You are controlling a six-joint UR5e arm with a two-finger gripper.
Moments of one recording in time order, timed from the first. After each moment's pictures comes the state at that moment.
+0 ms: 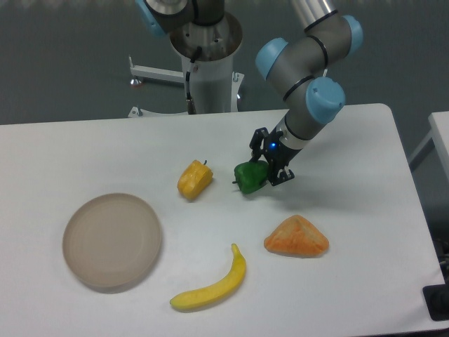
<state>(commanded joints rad) 2.45 -1.92 -1.74 -1.23 1.27 1.71</state>
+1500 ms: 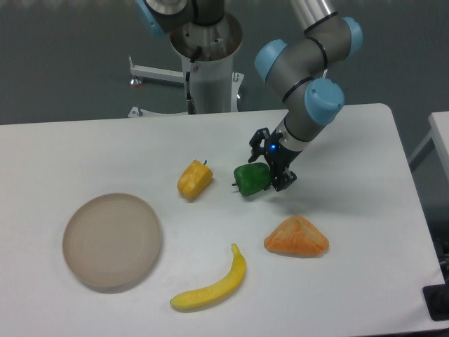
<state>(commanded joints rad) 2.45 -1.92 -1.69 -1.21 1.31 1.72</state>
